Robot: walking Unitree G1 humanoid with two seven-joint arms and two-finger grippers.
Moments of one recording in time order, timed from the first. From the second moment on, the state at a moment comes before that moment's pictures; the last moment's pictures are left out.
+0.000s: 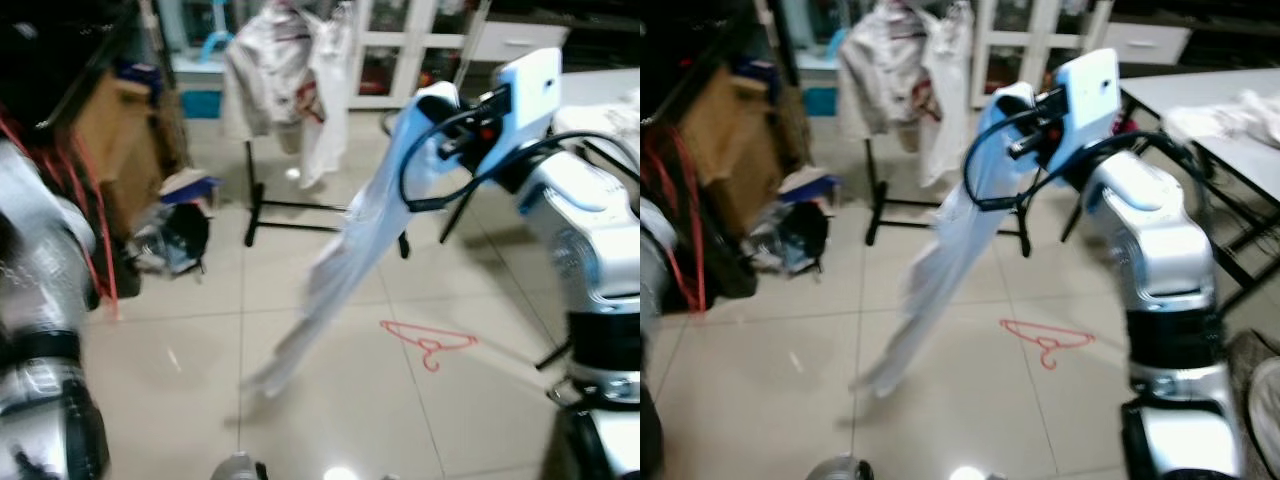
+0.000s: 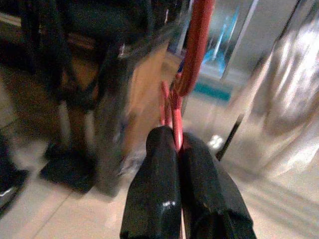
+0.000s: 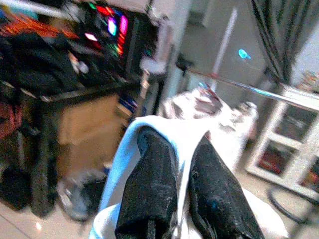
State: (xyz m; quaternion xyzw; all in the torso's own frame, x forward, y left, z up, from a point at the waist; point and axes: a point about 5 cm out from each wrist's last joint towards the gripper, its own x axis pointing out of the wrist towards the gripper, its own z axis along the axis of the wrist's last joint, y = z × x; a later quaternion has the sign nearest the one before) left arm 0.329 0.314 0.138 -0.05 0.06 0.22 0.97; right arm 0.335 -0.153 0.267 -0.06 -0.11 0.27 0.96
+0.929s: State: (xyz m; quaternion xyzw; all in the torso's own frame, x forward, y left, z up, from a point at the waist) left arm 0.275 0.194 0.059 0.07 0.12 -0.03 0.99; right arm 0.289 -0.187 0.054 0.04 0.09 0.07 0.99
